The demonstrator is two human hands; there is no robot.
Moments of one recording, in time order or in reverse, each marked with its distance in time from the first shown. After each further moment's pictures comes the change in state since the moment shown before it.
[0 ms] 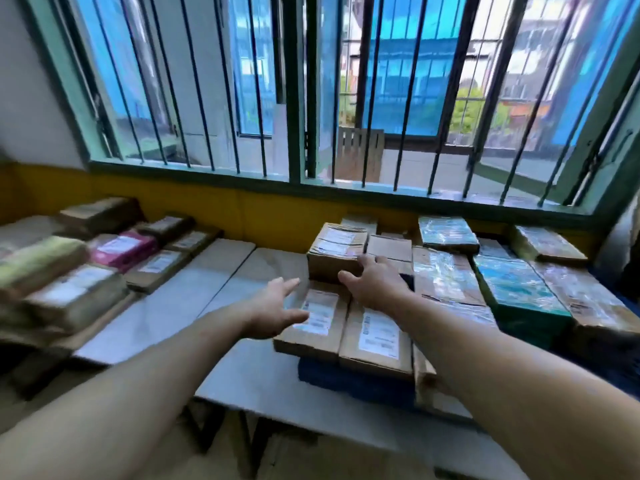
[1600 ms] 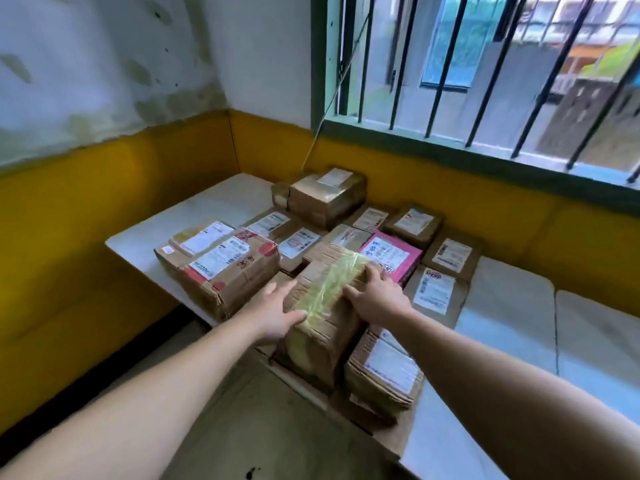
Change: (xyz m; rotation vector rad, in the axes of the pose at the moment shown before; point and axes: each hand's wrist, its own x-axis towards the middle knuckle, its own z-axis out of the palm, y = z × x) left_hand 0.064 -0.720 -0.288 -0.107 0.093 -0.463; right_hand 0.216 -0.640 0.439 0.015 -0.347 -0.129
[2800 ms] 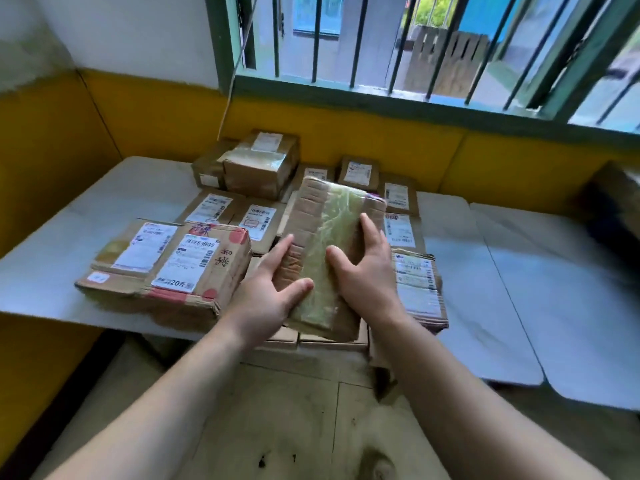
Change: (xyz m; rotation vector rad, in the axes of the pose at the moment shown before) left_hand -0.005 -0.072 -0.062 -0.565 -0.046 0.554; right_hand -0.078 -0.115 0.062 0.575 0.595 0.104
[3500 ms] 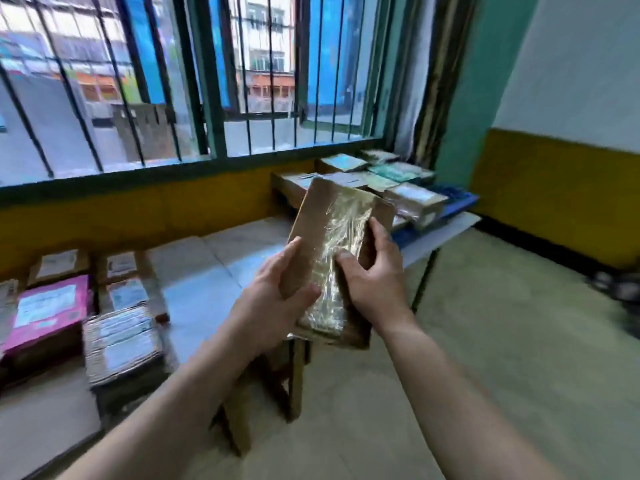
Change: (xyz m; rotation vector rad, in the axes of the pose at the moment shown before) left_hand -0.136 0.238 0.289 -0.064 -0.590 0.555; right_hand -0.225 0.075 -0.369 -0.062 0.865 0.144
